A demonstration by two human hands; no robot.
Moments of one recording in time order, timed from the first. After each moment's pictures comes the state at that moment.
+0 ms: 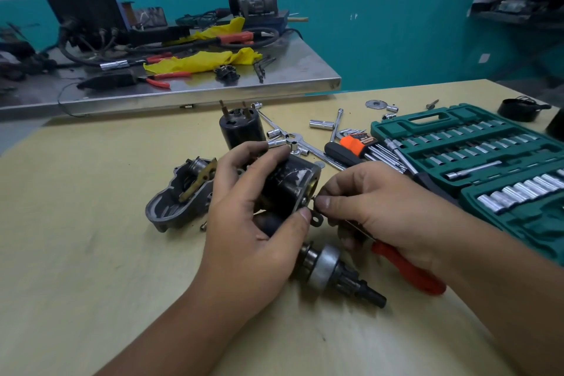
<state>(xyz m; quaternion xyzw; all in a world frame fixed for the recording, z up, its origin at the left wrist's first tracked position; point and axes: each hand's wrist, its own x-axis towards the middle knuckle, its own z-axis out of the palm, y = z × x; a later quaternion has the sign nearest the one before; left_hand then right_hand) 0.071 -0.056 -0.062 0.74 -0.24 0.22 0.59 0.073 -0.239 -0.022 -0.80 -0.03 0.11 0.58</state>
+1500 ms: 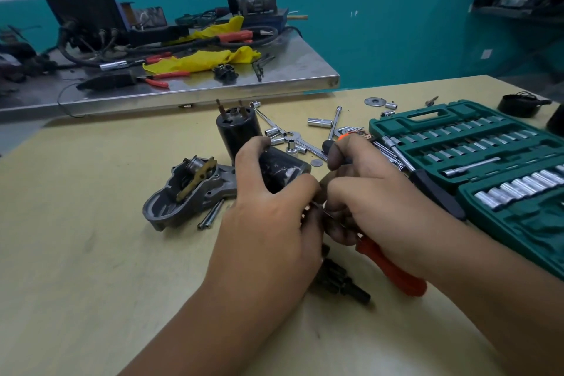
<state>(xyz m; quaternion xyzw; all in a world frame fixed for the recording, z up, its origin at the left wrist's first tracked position) 0.053 -0.077 -0.040 0.90 -0.21 0.26 0.29 0.062 -0.224 -0.014 -0.76 -0.02 0.02 0.65</state>
